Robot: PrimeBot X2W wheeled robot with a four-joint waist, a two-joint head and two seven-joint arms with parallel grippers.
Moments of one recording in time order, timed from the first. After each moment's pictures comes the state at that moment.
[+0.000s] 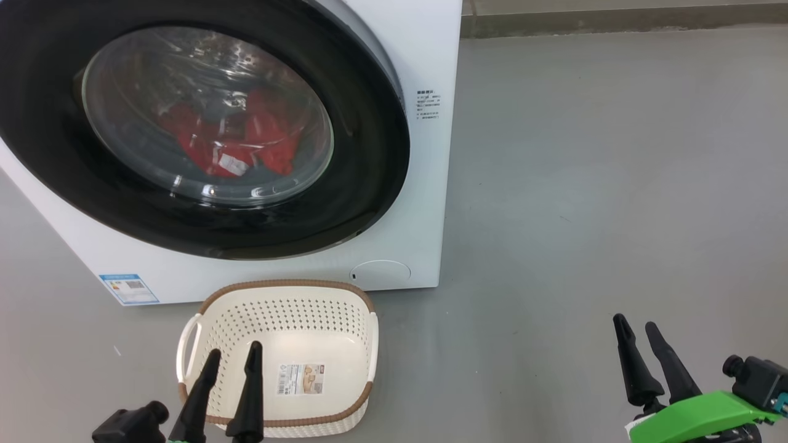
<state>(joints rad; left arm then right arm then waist) 0.02 0.04 -0.07 0.12 -0.54 -0.05 -0.14 0.03 -0.09 0.01 0.24 0.78 0.12 -0.14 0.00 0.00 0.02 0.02</state>
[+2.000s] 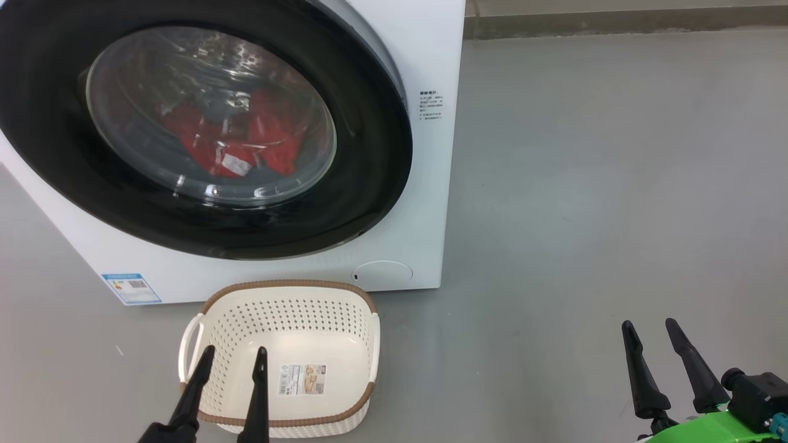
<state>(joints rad) 0.04 0.04 -0.08 0.11 -0.15 0.00 -0.25 0.08 -0.09 -0.03 0.19 0.41 0.12 -0.25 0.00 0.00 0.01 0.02</state>
